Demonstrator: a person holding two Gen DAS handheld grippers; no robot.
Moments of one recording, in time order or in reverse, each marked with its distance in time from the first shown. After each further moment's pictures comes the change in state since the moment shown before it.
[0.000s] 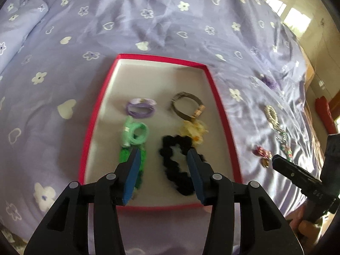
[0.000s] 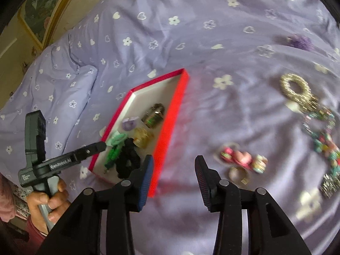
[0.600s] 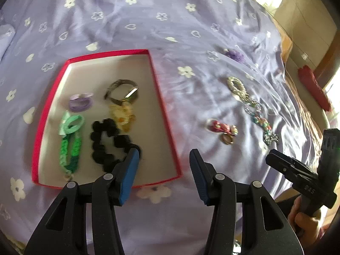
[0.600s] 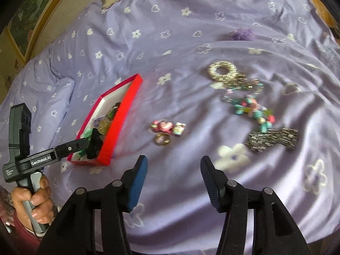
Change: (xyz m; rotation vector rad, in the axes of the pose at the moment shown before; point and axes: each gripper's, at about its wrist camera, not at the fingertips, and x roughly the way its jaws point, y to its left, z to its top) left arm 0.001 -0.093 -0.026 0.168 0.037 -0.072; right arm -0.068 -0.061 -0.049 0.079 -0.075 -0.153
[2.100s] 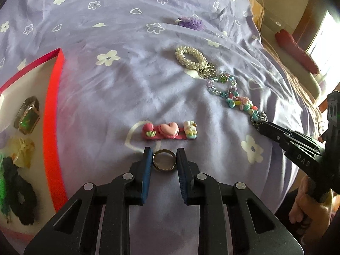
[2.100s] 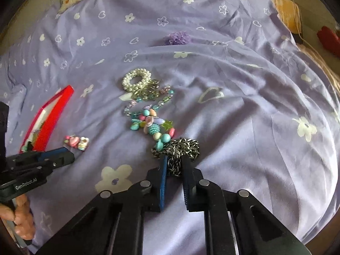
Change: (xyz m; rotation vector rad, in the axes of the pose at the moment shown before) left arm 0.093 -0.097 0.008 0.203 0.063 -0.107; right arm 0.006 -0.078 0.014 0.034 -0.053 -0.268
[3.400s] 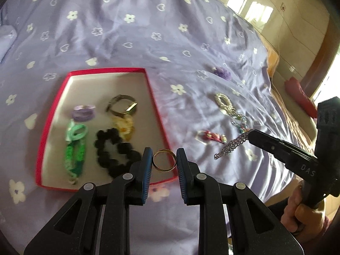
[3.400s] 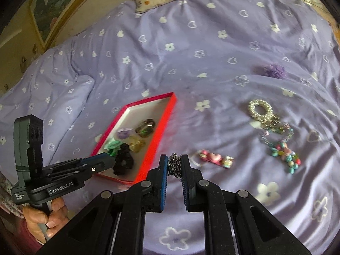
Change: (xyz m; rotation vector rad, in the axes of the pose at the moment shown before) left arm -0.134 0.101 -0.050 -0.214 -0.208 0.045; right arm -0.045 0.162 0.017 -0.188 -0.047 0.353
